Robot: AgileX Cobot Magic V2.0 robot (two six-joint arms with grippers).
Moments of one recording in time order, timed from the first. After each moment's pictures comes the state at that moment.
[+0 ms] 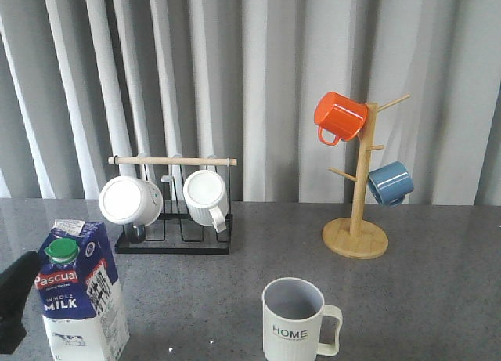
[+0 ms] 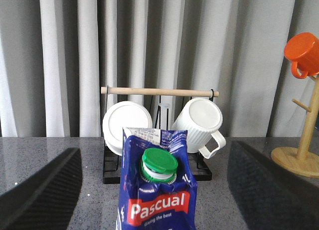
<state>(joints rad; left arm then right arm) -0.14 0.98 -0.44 0.05 -0.52 -0.16 0.00 0.57 -0.42 -0.23 -0.19 0.04</state>
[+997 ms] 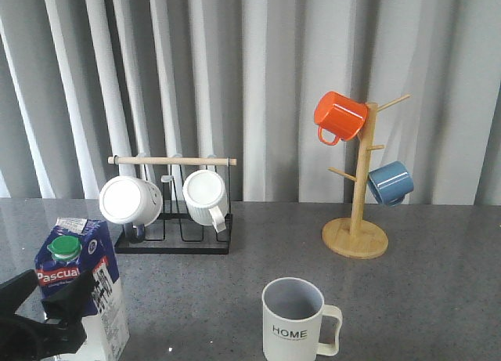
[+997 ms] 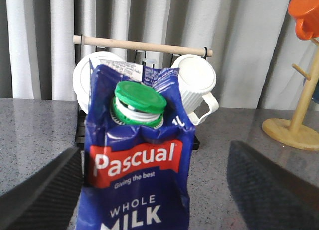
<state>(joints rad) -0.21 1.30 -0.45 0.01 -0.75 -0.17 0.00 0.57 -0.42 -0.23 -0.19 0.04</state>
